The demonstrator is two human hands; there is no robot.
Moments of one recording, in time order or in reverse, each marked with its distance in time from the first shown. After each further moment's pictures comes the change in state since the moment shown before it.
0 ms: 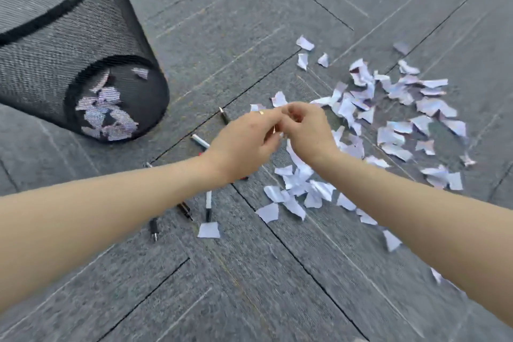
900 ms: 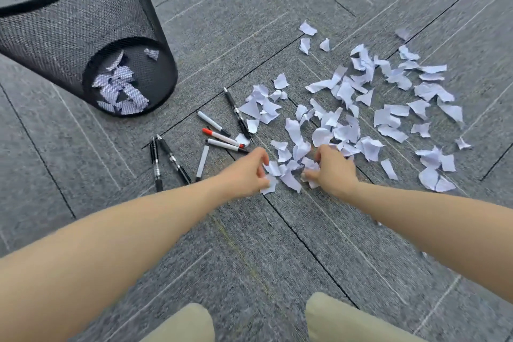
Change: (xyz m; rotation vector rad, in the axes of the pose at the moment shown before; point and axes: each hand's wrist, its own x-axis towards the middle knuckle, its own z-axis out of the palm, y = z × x) left_hand -0.061 -0.005 0.067 -0.277 -0.425 -0.522; right_hand -0.066 0.093 -0.029 -0.685 -0.209 0.259
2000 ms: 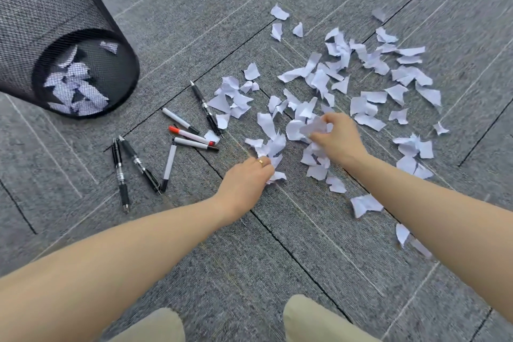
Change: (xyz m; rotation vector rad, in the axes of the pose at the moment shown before) left_hand 0.034 0.011 0.060 0.649 0.230 0.330; right_hand 0.031 0.038 -0.044 0.344 0.218 0.000
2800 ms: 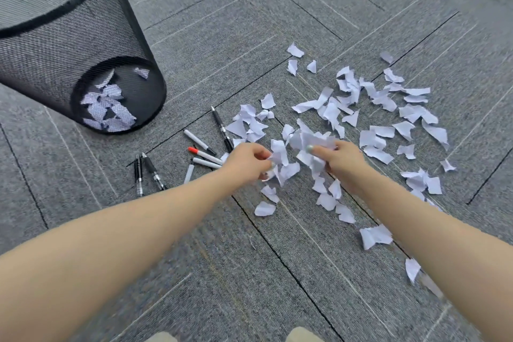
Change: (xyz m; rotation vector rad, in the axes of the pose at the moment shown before) left_hand 0.023 -0.025 -0.075 -0.949 0.027 -0.487; right_hand 0.001 -0.032 -0.005 0.530 -0.217 0.260
